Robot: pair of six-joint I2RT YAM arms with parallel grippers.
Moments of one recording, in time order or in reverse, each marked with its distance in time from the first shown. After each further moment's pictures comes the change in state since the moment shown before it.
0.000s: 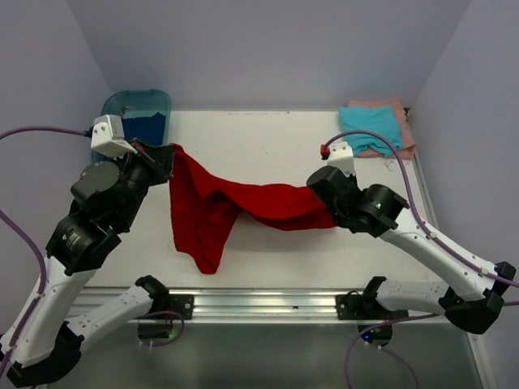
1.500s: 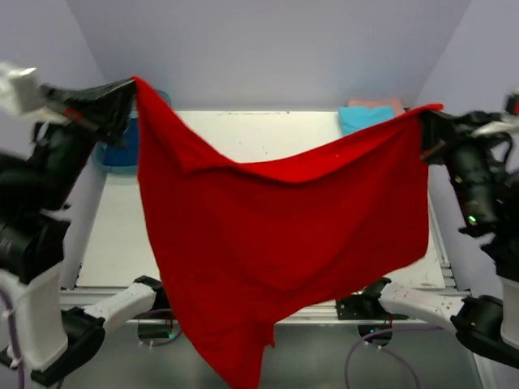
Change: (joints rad) left arm 0.251 0.144 0.637 0.068 0.562 0.341; right arm -0.105 -0.225 0.599 0.369 -0.118 -0.424
